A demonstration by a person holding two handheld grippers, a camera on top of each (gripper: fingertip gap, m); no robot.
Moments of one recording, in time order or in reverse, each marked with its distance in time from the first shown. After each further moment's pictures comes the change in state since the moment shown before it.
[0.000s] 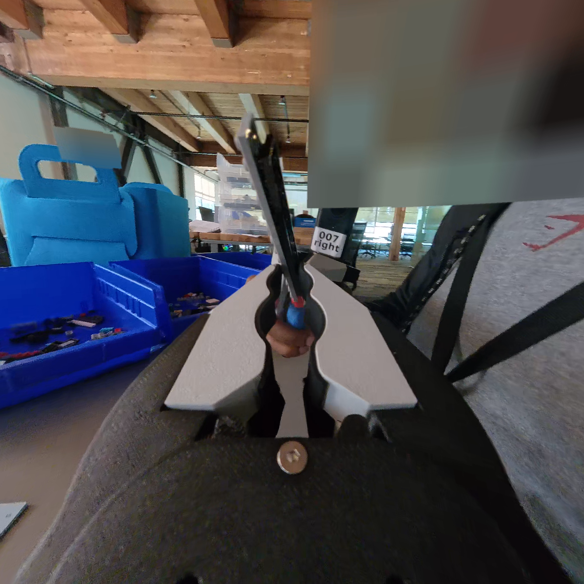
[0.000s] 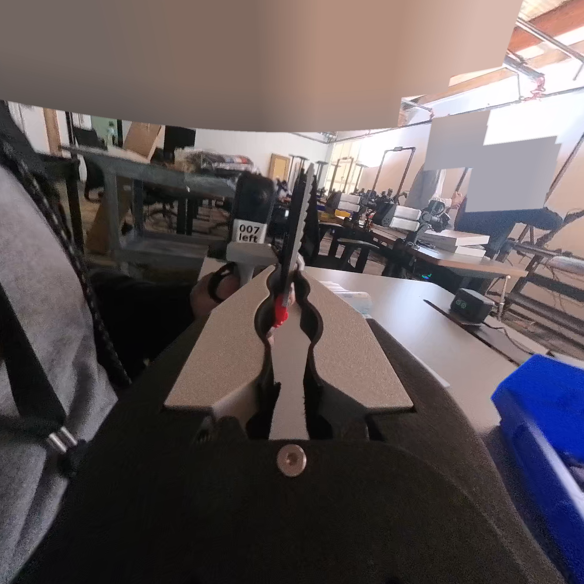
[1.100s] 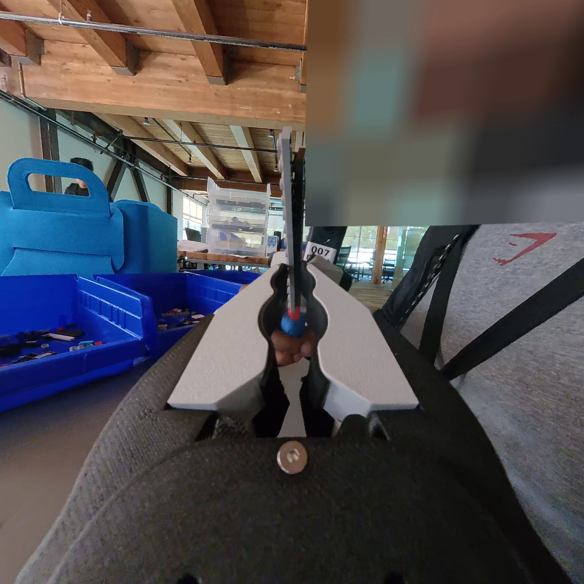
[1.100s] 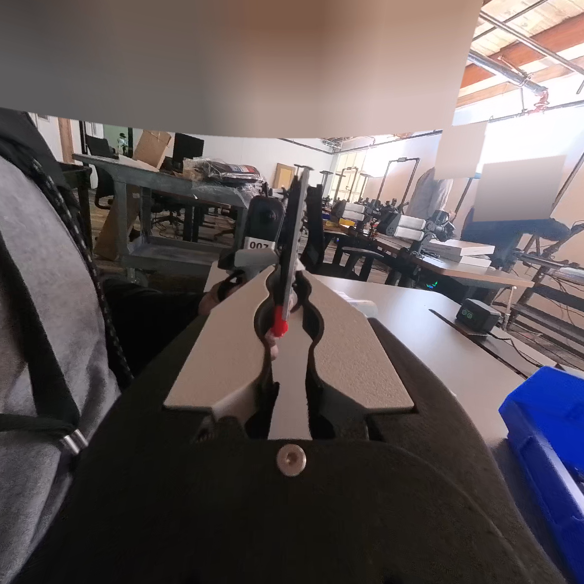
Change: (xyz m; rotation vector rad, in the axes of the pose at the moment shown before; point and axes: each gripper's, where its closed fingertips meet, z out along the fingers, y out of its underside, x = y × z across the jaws) left arm 0.005 -0.007 -0.012 0.091 0.046 -0.042; right arm -0.006 -0.007 -0.001 0.031 -0.017 0.001
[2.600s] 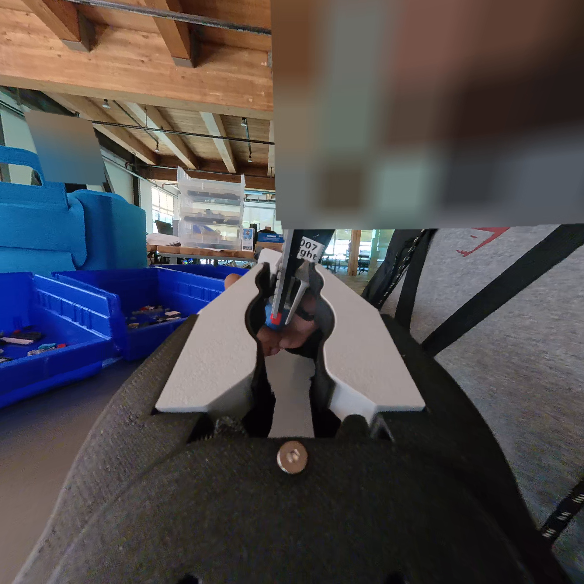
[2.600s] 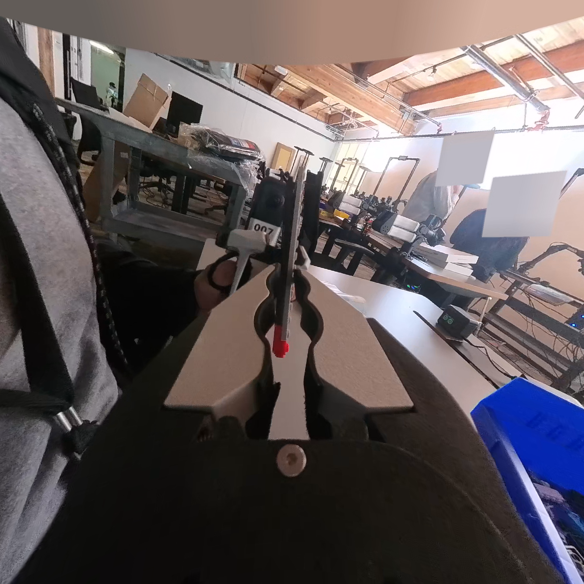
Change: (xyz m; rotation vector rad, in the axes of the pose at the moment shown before) left arm 0.017 0.004 -0.001 -0.030 0.088 -0.028; right arm -0.014 0.004 0.002 -0.056 -0.009 -0.127
